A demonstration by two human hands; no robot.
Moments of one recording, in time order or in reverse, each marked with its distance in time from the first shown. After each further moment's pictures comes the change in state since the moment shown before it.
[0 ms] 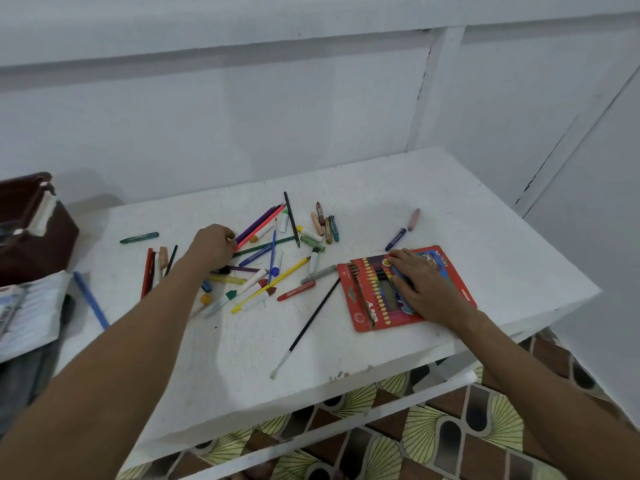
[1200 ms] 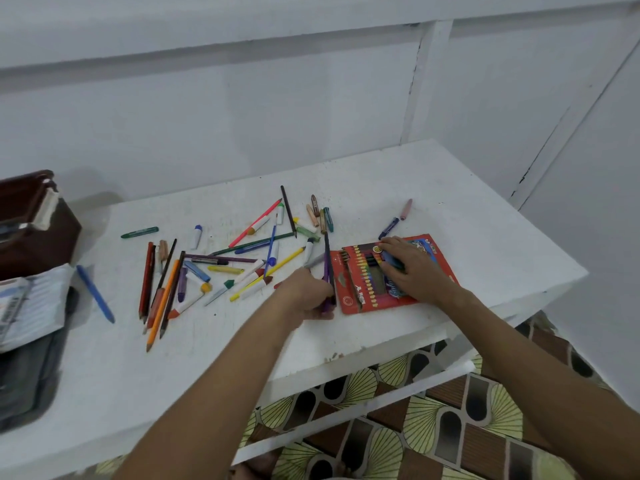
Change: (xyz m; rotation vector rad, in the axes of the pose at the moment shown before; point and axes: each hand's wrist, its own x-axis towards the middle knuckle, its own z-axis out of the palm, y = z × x) left_hand -0.147 0.140 0.028 -0.979 -0.534 -0.339; right_hand 0.002 -0.009 -0.004 0.133 0.023 0.022
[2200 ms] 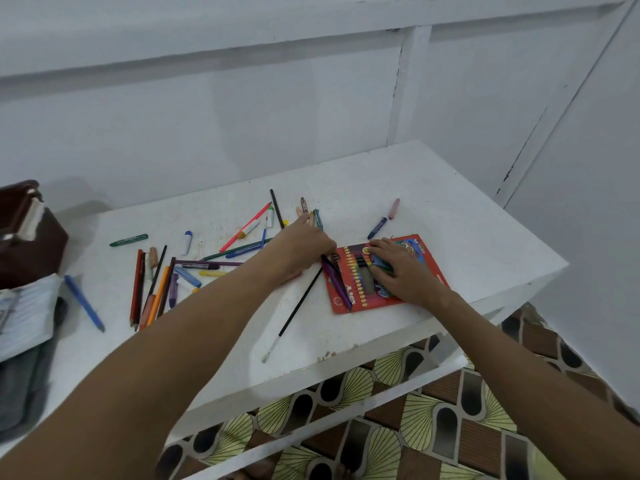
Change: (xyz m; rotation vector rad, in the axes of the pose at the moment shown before) left_hand 0.065 0.056 -0.016 1.890 0.111 0.983; right_hand -0.008 -0.003 0.002 -0.051 -0.005 0.004
